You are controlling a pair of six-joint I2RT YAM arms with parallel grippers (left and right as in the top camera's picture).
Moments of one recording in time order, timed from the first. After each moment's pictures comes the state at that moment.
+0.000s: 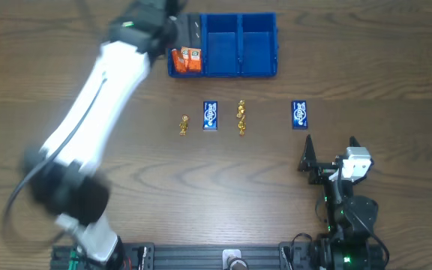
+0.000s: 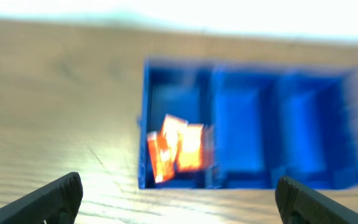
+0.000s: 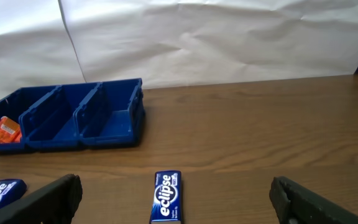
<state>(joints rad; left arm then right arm) -0.37 1.86 1.85 -0.79 -0.14 -0.35 0.00 0.01 0.01 -0.08 0.00 0.08</state>
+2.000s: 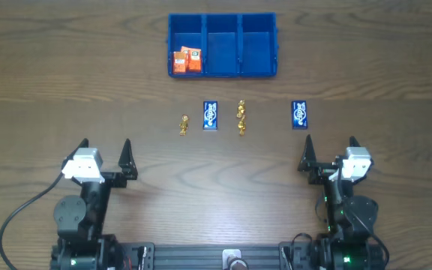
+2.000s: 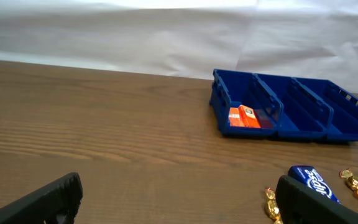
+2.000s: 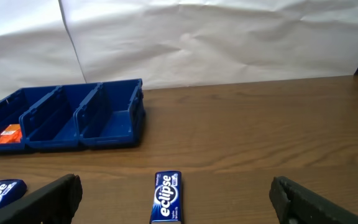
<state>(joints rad) 0.00 0.01 0.04 -0.14 0.10 -0.12 0.00 0.01 0.01 -0.08 0.00 0.08</state>
